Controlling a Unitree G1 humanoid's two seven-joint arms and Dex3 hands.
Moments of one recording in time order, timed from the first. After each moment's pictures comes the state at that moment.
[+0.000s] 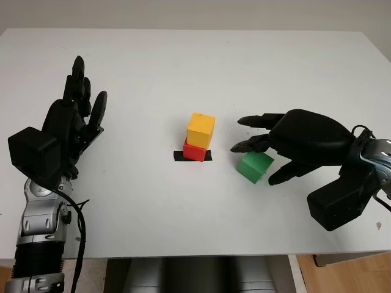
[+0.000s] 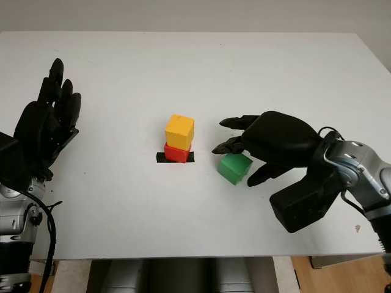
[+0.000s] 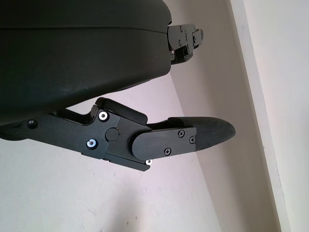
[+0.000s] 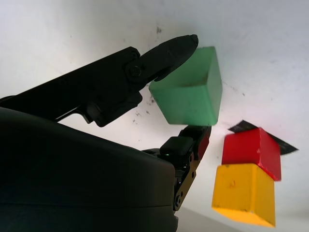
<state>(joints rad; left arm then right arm) -0.35 0.38 0.25 0.15 -0.10 -0.07 -0.19 -0.50 -0.89 0.17 0.20 -0.63 -0.71 0.35</state>
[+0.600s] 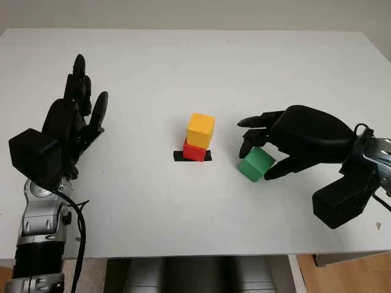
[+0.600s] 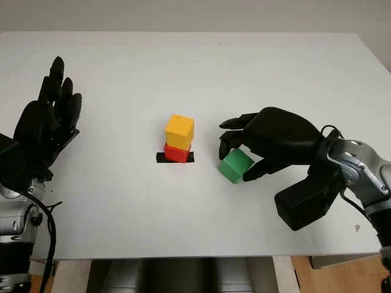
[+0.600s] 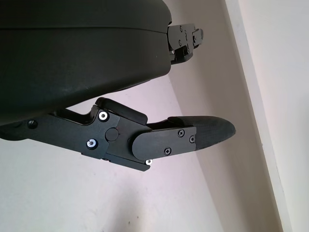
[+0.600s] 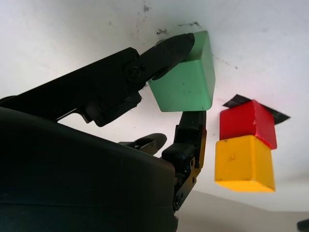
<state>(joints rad) -0.35 0.38 0.25 0.17 -0.08 -0.10 -0.19 -0.53 -0.86 0.17 0.31 -0.55 -0.74 0.30</state>
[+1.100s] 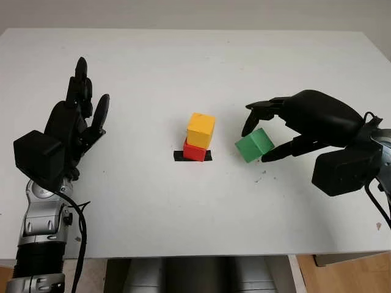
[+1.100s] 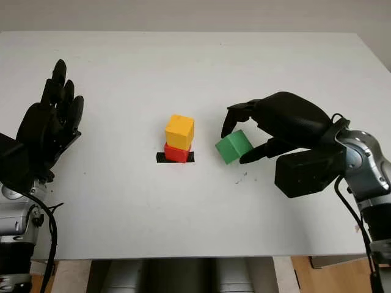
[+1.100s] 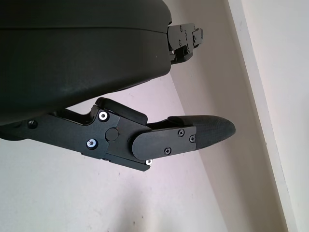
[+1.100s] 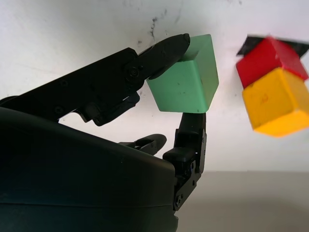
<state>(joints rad) -0.35 0.38 0.24 0.18 -0.07 -0.12 -0.19 -0.56 -0.80 0.10 0.32 -0.38 -0.54 0.36</state>
